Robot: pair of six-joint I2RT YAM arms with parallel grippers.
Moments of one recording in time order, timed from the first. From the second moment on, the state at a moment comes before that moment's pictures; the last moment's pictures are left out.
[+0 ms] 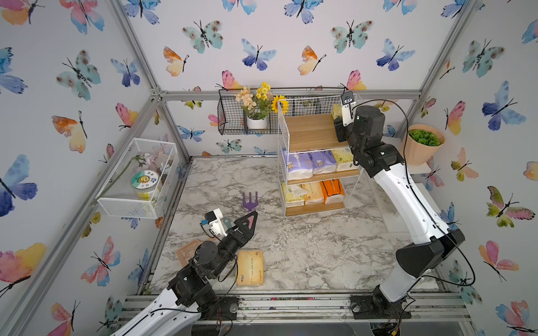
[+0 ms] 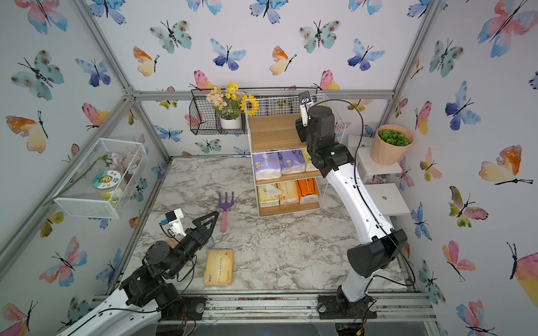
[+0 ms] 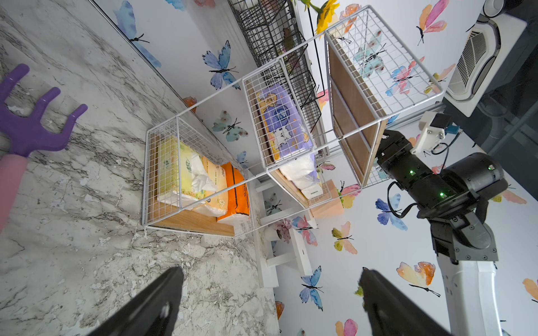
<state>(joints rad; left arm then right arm) -0.83 0.40 0.39 0.02 -0.26 -1.14 0.46 1.72 2.02 -0.45 0.45 -0.31</state>
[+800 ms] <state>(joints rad) -0.83 0.59 0.52 0.07 -0.16 -1.18 0.46 1.63 2.04 -0.65 0.29 -0.27</state>
